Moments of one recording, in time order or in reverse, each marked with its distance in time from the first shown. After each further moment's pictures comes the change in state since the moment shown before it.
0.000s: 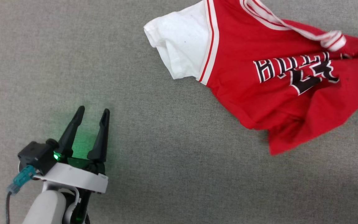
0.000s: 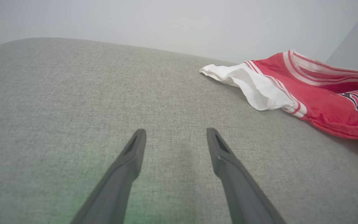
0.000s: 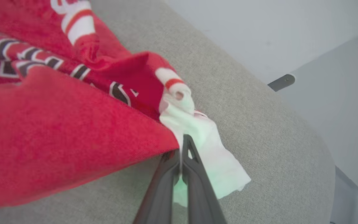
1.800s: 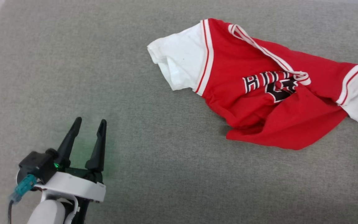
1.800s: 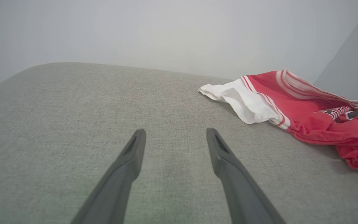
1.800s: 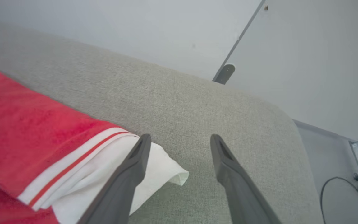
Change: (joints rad) left arm 0.049 -0.016 0.035 0.014 0.040 0.000 0.000; right arm 0.006 0.323 -0.307 0.335 -0.230 0.000 -0.257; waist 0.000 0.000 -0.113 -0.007
